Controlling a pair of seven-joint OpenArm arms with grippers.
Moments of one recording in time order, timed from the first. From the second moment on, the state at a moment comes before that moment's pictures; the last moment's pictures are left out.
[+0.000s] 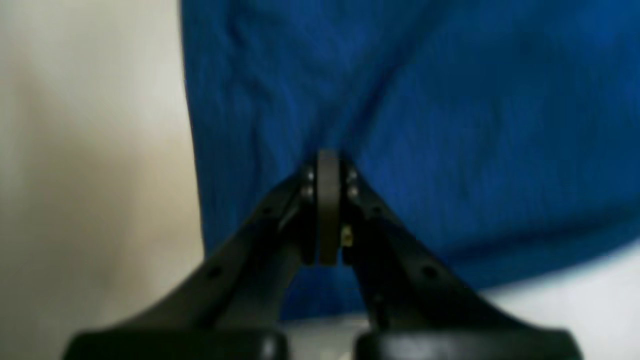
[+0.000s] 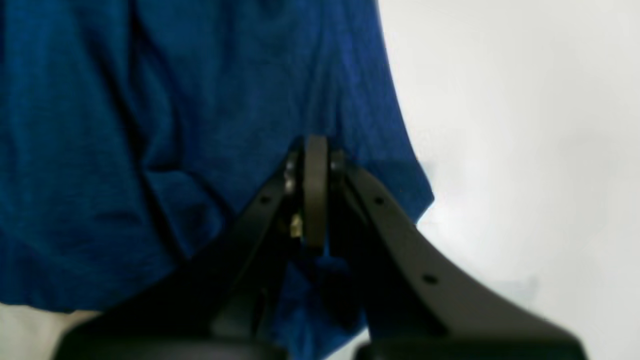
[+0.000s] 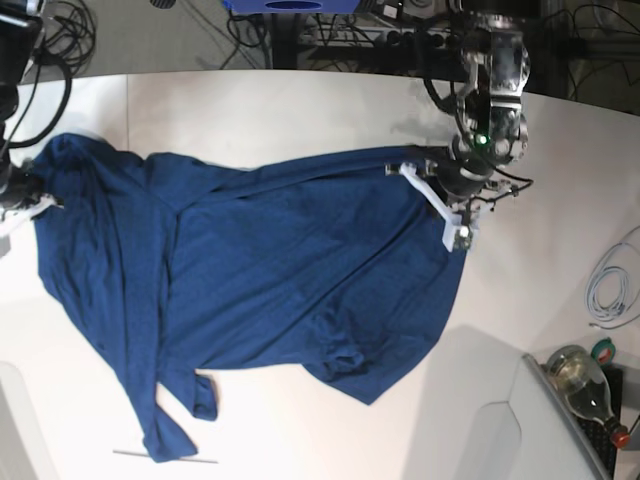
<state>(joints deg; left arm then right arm) 9.5 -7.4 -3.2 85.8 -4.5 -8.1 34.7 0.0 19.4 25.4 62.5 17.3 18.8 -43.1</state>
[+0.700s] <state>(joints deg) 5.6 -7.2 -3.6 81.1 -5.7 -7.8 28.6 -3.6 18.9 26.0 70.7 16.9 17.8 -39.9</state>
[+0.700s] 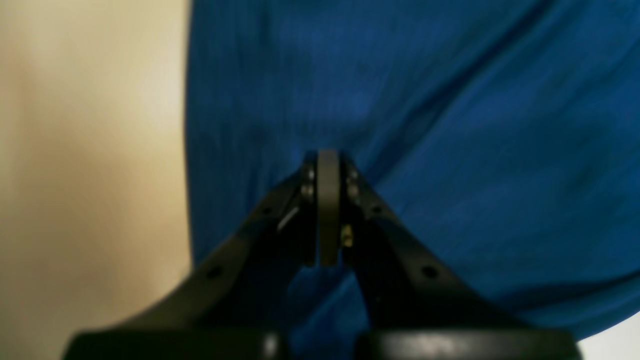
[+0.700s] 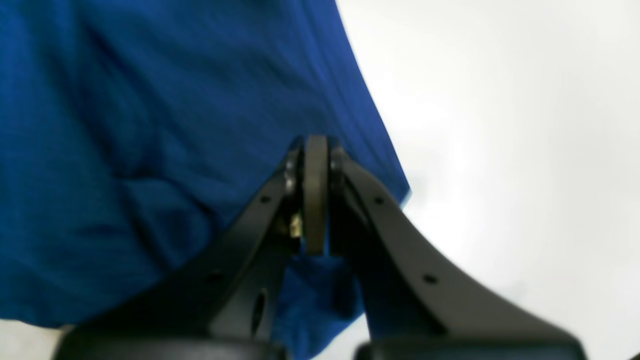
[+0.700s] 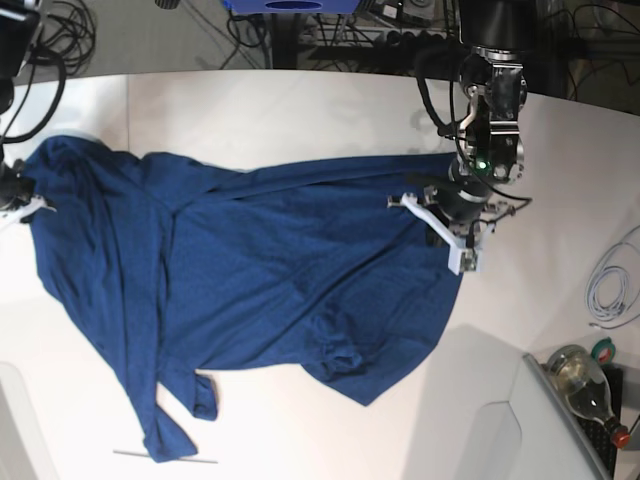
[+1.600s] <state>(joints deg) 27.0 -8.6 -25.9 74.0 -34.5 -30.1 16.3 -17.6 13.6 25.7 90.4 17.3 18.4 -40.3</state>
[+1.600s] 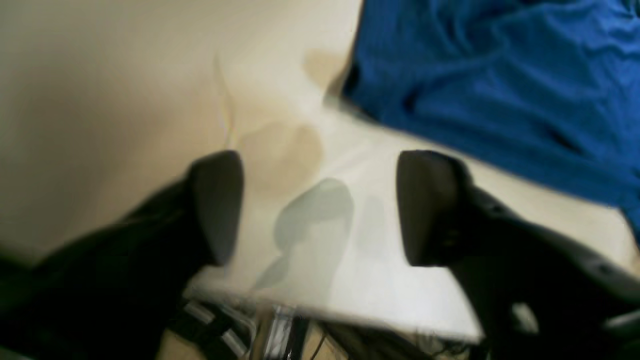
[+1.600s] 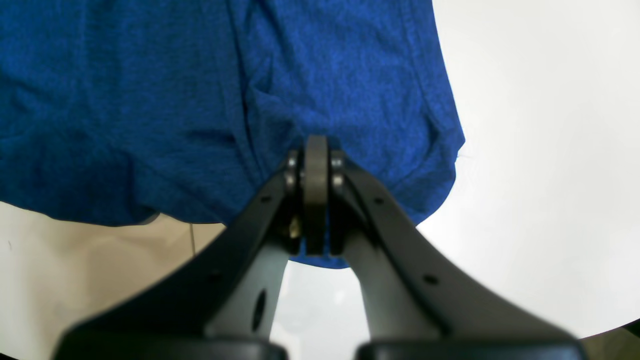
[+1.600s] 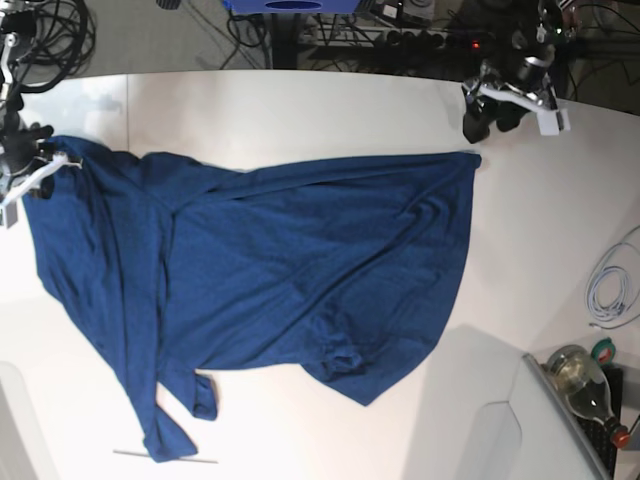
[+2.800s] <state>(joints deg) 25.0 -8.9 -20.7 78.5 -34.4 -25.2 17.1 -13.1 7.3 44.7 81.0 24.0 18.5 -47.1</state>
